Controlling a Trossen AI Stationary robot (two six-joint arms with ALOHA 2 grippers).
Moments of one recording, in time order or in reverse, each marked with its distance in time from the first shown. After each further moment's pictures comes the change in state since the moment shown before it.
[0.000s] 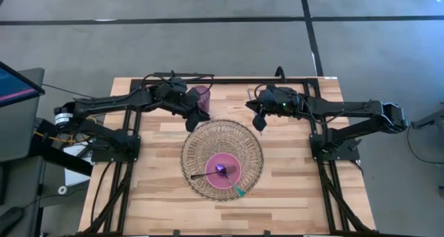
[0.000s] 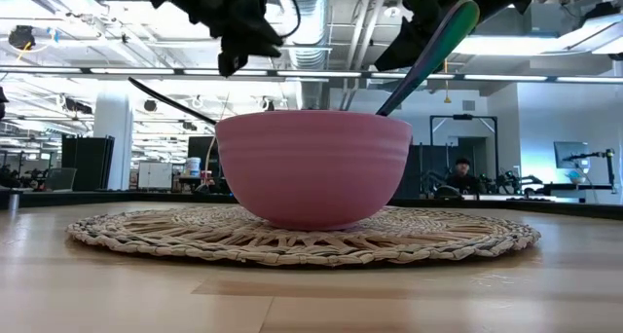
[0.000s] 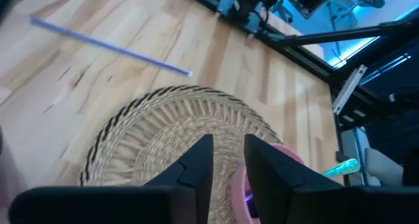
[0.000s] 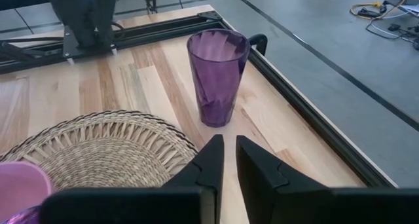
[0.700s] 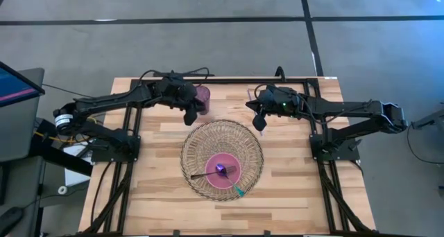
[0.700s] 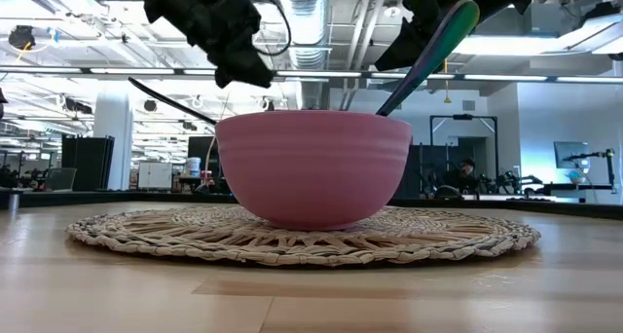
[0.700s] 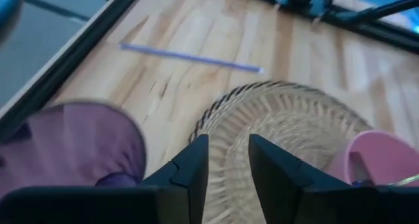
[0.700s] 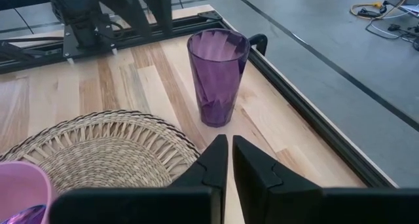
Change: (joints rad) left arm 0.118 0.000 -0.054 0.002 -0.105 0.289; right arm 0.001 0.000 0.000 0.000 -0.001 0.000
